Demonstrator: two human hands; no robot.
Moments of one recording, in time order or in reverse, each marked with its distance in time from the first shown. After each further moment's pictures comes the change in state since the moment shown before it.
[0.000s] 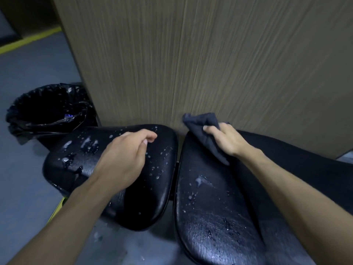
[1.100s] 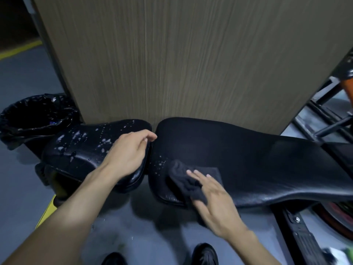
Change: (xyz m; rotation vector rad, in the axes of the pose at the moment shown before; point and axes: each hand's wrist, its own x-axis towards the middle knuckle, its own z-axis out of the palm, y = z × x) left_hand -0.061 0.070 0.010 -0.014 -0.075 0.156; right_hand -0.287 0.015 0.046 -0.206 0.122 -0.174
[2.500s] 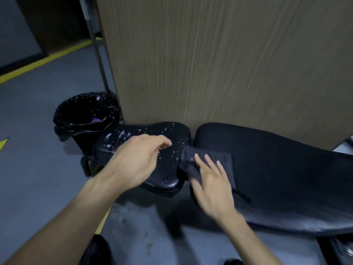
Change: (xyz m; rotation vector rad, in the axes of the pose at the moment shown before) left_hand -0.035 -0.037 -0.078 0.200 -0.007 0.062; right_hand 0.105 -0.079 0.058 -0.153 0.022 0.027
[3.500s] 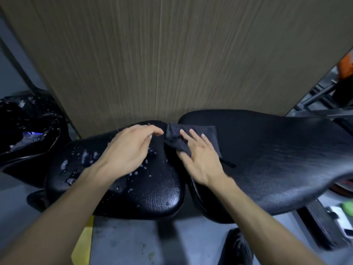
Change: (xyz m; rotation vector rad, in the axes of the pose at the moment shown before) left_hand 0.117 -0.084 0.044 -0.198 -0.182 0.213; right_hand 0.100 0.000 0.011 -0.011 0.012 0.263
